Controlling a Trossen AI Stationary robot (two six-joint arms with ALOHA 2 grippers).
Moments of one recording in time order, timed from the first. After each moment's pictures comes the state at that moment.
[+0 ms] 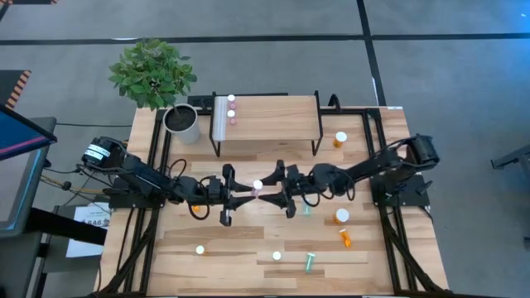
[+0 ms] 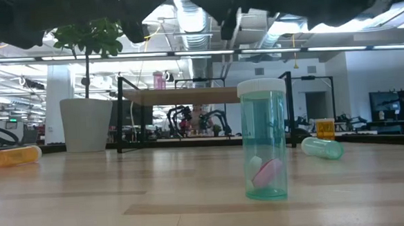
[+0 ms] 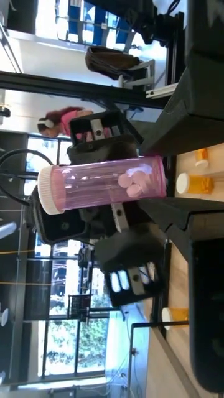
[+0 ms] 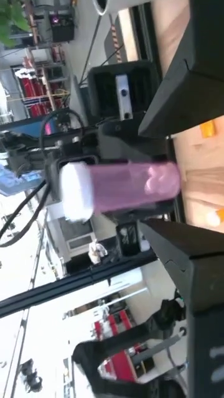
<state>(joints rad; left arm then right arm) -0.30 1.50 0.46 1.27 -0.29 -0.01 0.14 1.69 0.79 1.08 0.00 0.30</state>
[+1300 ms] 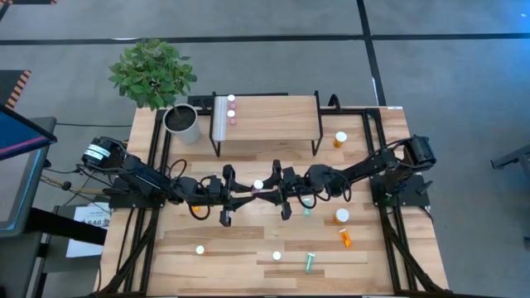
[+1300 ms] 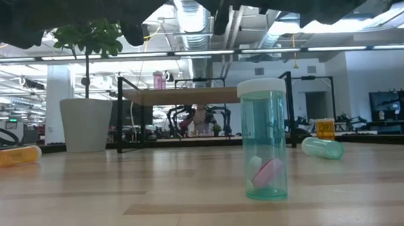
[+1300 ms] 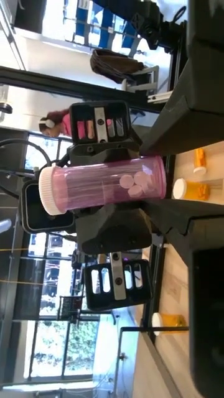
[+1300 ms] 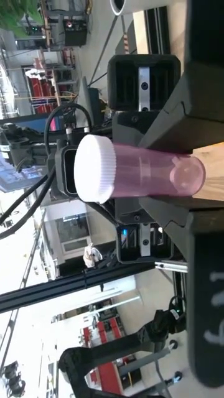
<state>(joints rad) -0.30 1.50 0.46 1.26 -0.31 -0.08 0.15 1.71 0.84 1.05 0.00 0.22</state>
